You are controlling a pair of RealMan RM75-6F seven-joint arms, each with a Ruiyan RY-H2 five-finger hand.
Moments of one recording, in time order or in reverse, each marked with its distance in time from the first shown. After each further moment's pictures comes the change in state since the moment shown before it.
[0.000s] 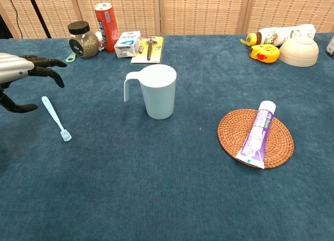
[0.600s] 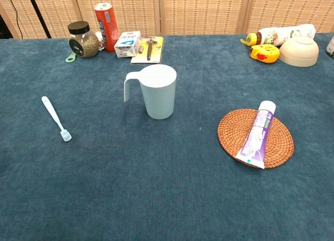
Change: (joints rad) left arm 0.201 0.258 0.005 -0.242 0.041 0.241 -0.064; right arm 0.100 0.056 -0.003 -0.033 0.066 -0.058 -0.054
